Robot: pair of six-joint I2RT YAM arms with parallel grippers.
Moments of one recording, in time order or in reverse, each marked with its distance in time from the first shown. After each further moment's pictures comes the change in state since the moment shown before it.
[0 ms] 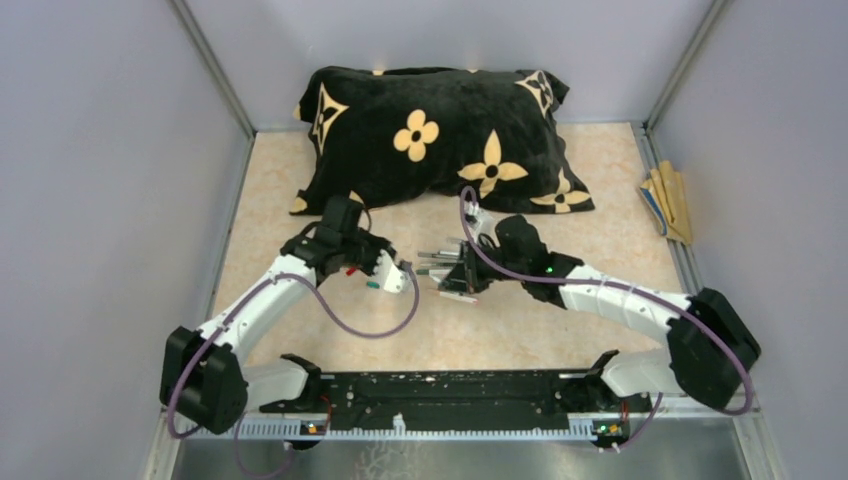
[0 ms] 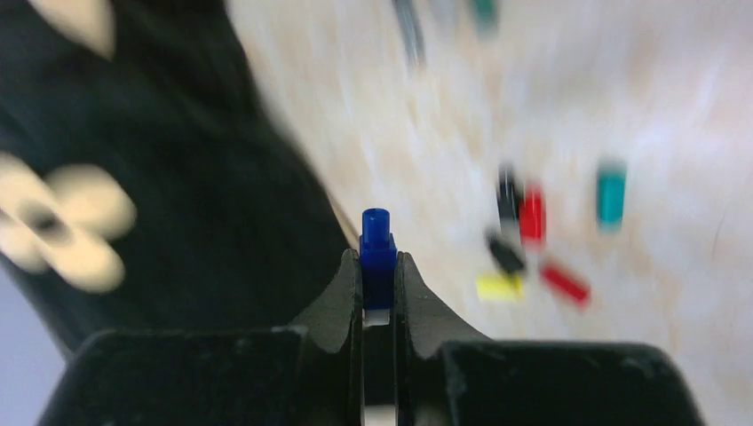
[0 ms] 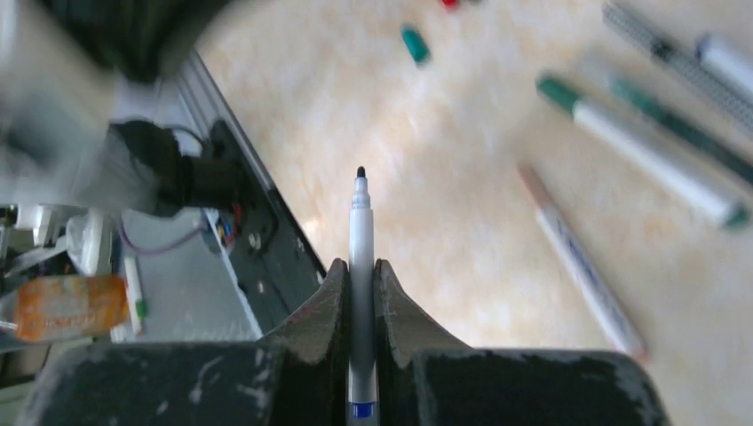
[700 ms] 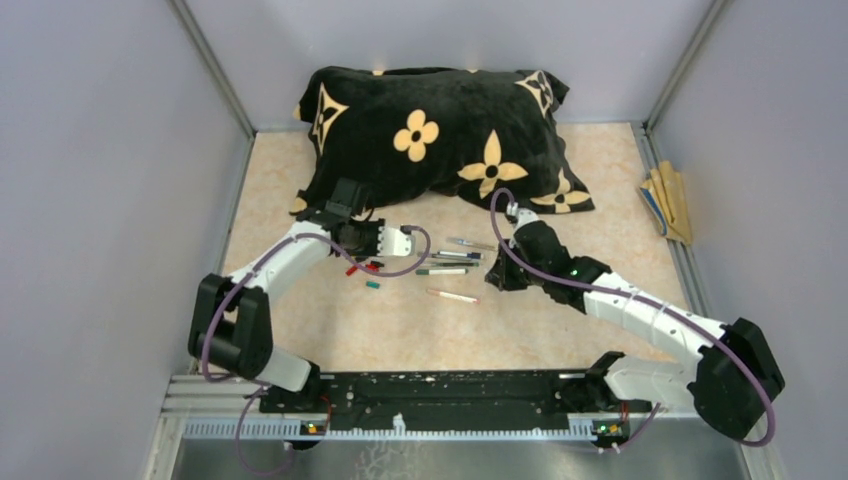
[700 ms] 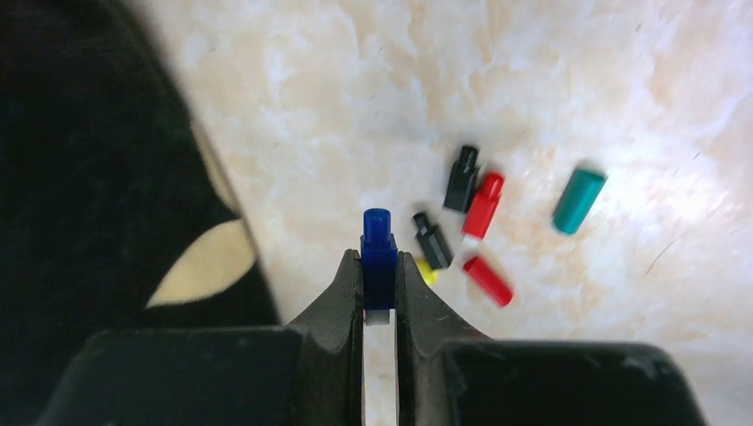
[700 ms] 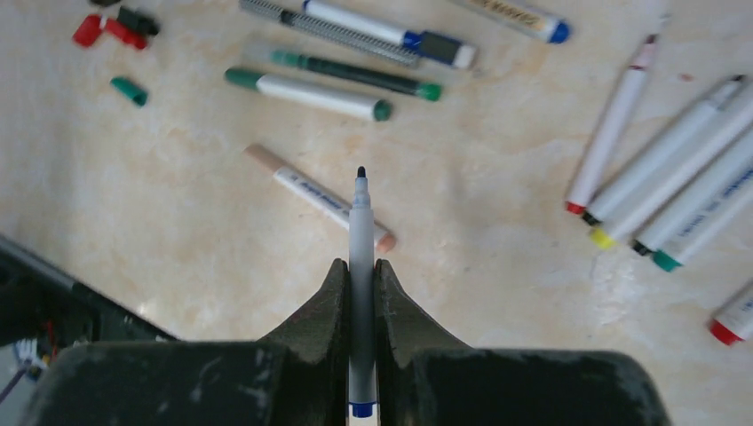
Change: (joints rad) left arm 0.144 0.260 0.143 -0.079 -0.220 -0.313; right arm -0.079 -0.207 -0.053 -0.435 0.389 -0.024
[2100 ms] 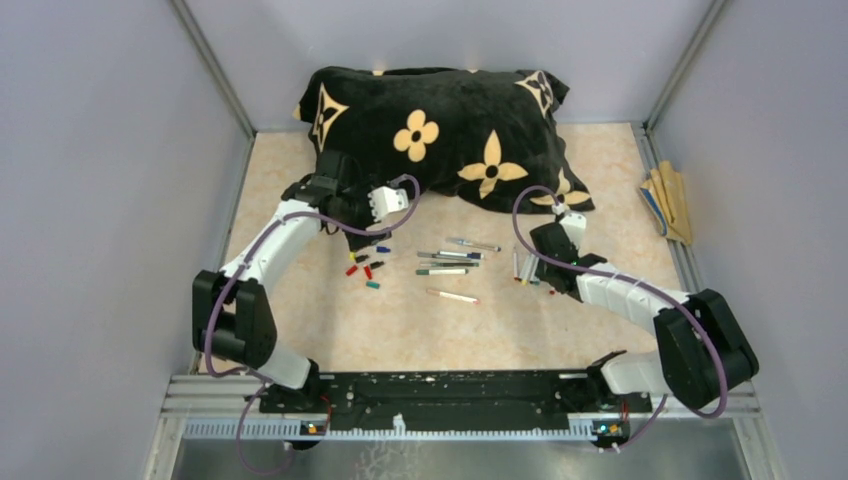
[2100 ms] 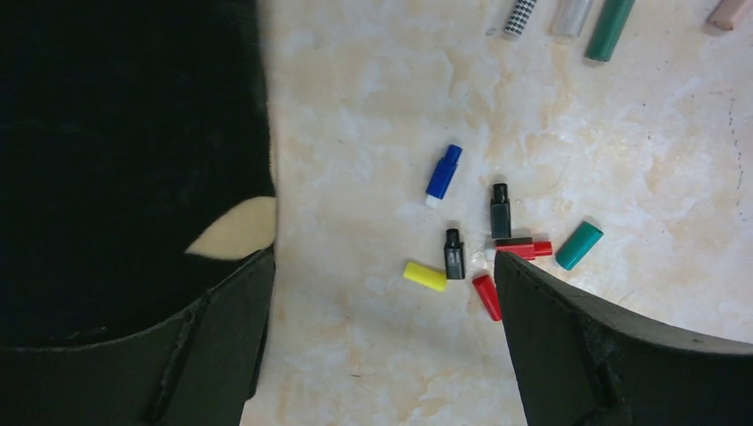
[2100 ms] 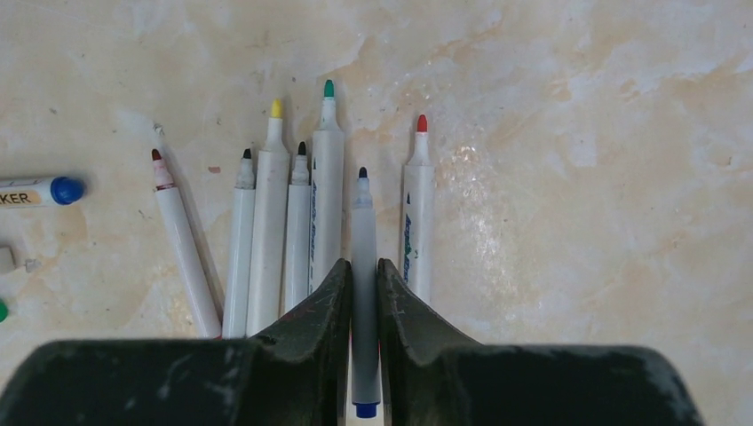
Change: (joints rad) left arm 0.084 0.080 0.200 -0.079 0.146 -0.303; right arm -0.241 0.166 -0.108 0.074 0.525 0.045
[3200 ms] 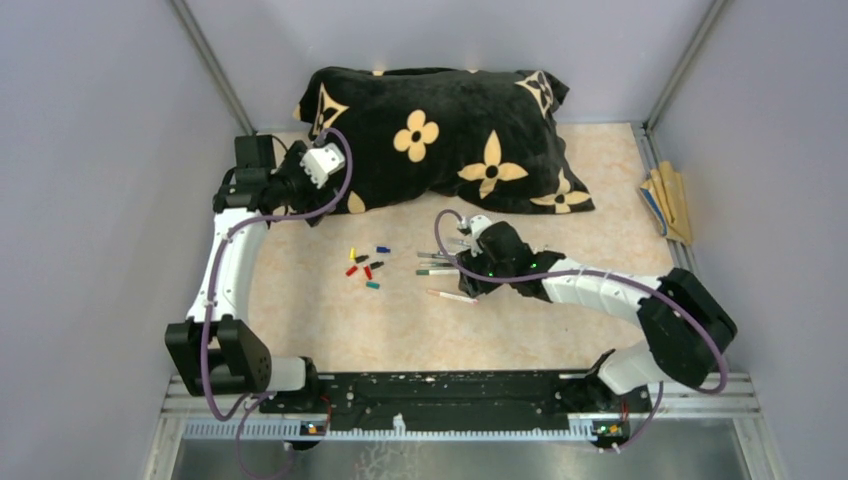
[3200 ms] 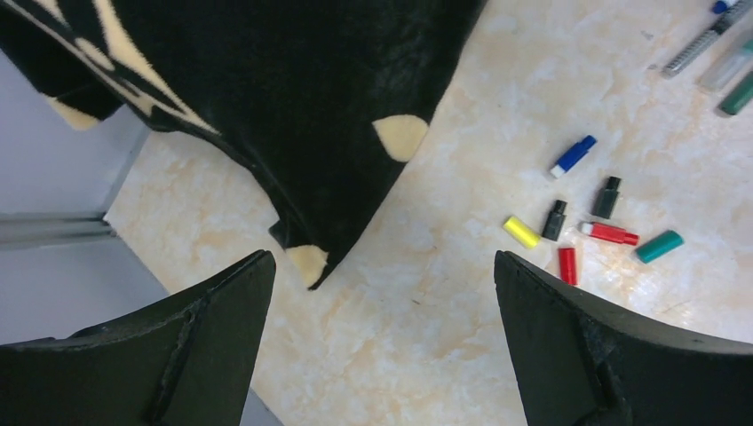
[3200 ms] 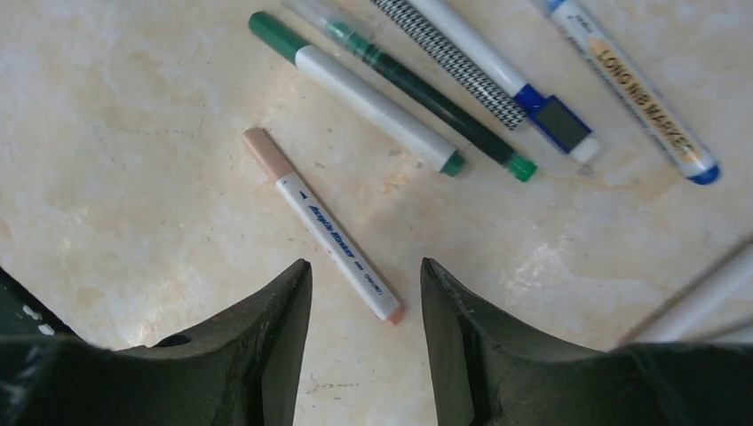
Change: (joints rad) left arm 0.324 -0.175 0.090 0.019 0.132 -0.148; right arm 0.301 0.105 0.166 0.111 -0.526 -0.347
